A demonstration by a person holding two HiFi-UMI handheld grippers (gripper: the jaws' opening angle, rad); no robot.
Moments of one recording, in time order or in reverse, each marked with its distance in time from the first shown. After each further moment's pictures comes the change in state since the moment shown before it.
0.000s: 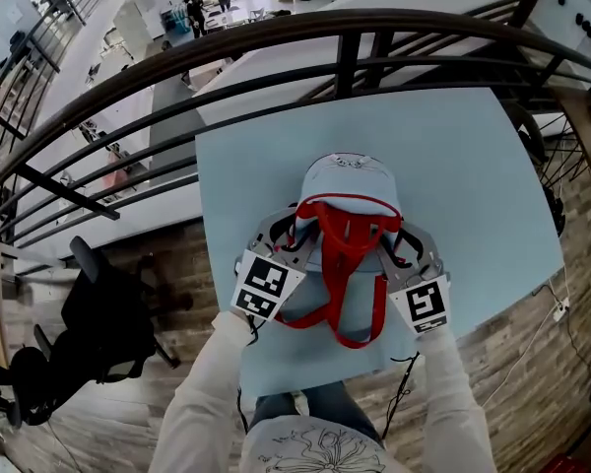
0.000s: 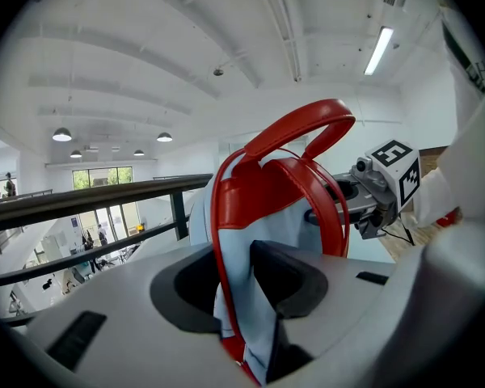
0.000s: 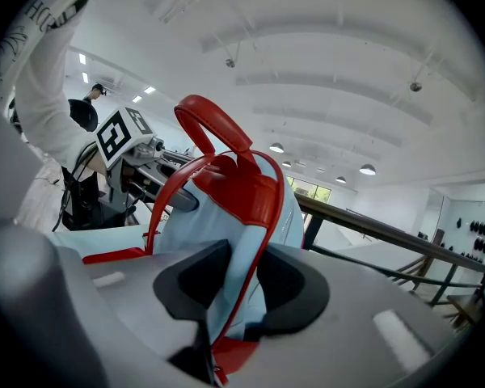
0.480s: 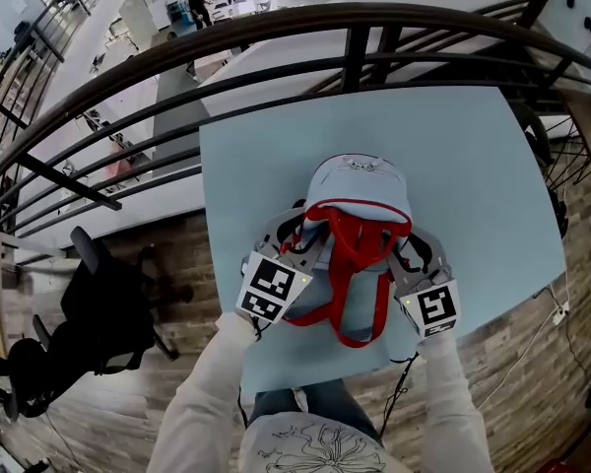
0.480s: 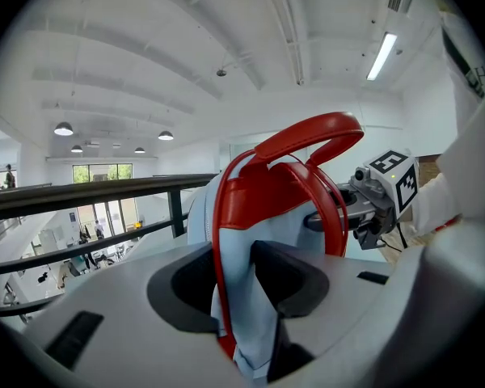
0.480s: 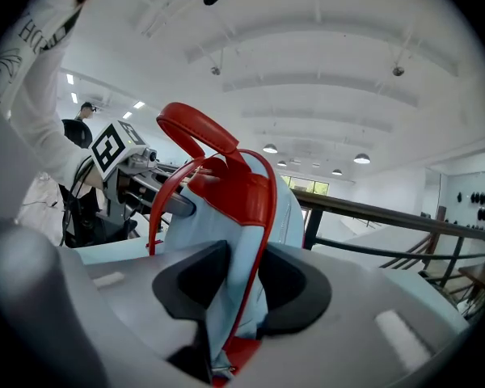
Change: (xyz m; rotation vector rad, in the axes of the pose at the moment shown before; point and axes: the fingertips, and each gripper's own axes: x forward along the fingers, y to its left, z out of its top) left arm 0.000 -0.013 -0.003 -0.034 -0.007 -0.013; right arm -0.012 -0.001 -0.020 0.108 -0.011 0.007
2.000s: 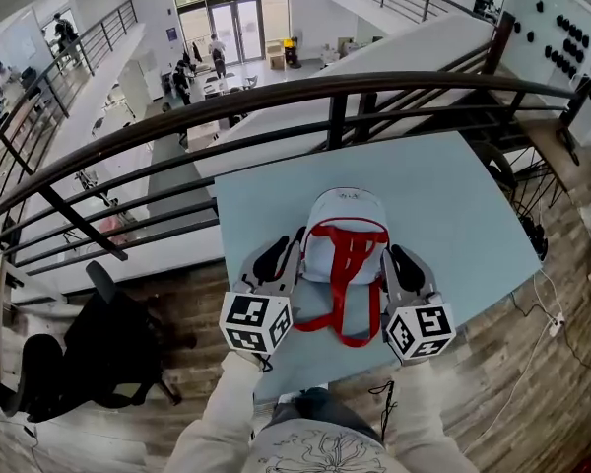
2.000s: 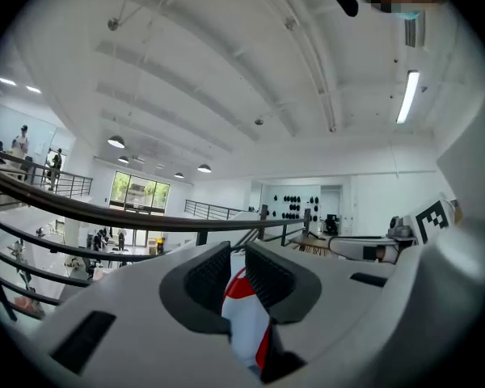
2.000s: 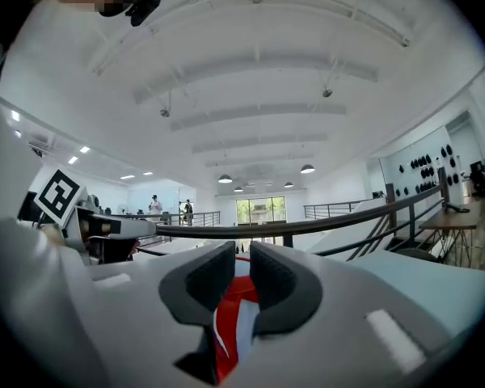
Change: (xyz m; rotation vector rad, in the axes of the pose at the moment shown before) left arm -0.180 -0.026 0.096 -0.221 -0.277 0.199; right arm -0.125 0.050 0.133 0.314 -0.228 -0.291
